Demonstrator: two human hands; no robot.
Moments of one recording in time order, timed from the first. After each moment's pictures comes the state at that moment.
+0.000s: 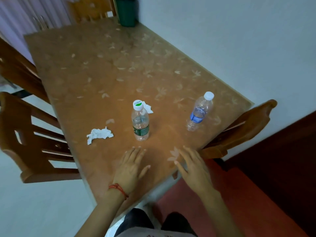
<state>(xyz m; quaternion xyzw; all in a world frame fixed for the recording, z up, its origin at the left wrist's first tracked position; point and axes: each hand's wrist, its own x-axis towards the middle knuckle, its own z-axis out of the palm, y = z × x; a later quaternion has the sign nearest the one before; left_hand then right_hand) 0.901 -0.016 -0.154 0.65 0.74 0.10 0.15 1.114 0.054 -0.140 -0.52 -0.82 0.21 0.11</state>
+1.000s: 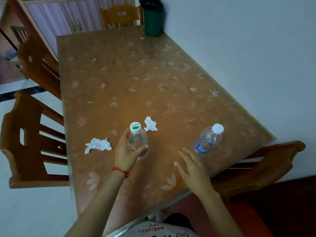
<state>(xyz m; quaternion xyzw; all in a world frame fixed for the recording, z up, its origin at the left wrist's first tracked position) 0.891 0.101 -0.143 0.31 0.78 0.49 0.25 1.106 0.170 -0.134 -0.41 -0.86 0.24 0.17</state>
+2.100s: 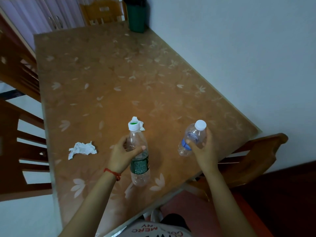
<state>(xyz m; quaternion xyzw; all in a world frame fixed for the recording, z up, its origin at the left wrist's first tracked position) 0.914 0.125 -0.134 0.32 0.71 0.51 0.36 1.136 0.240 -0.127 -0.55 -0.64 0.40 0.35</state>
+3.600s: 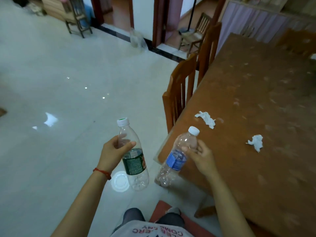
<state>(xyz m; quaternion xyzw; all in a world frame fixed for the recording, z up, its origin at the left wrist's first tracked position) 0.965 -0.257 -0.105 -0.15 0.77 0.62 0.07 0.986 0.008 -0.123 -0.12 -0.75 0.65 -0.05</state>
